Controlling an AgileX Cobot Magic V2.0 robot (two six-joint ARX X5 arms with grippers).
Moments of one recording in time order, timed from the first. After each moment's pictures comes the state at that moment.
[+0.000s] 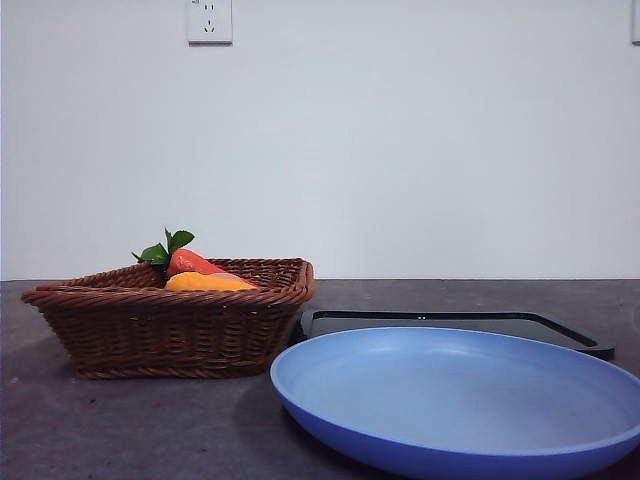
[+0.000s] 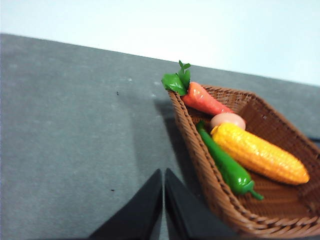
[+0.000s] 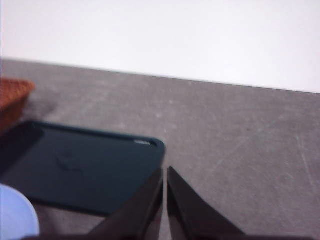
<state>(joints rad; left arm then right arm) 0.09 0.01 0.04 -0.15 0.28 -0.19 -0.04 0.00 0.02 -0.06 -0.21 -0.02</state>
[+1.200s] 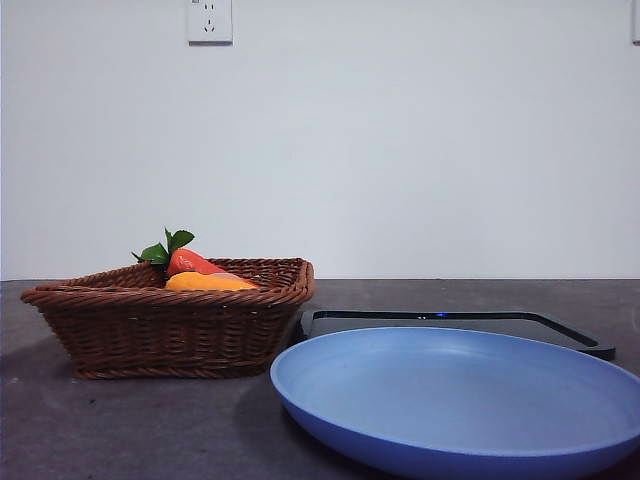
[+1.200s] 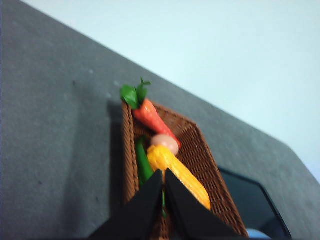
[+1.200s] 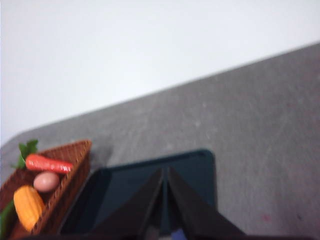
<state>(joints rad) 0.09 0.09 0.31 -0.36 0.39 -0.52 -0.04 0.11 0.30 -0.29 -0.26 0.39</state>
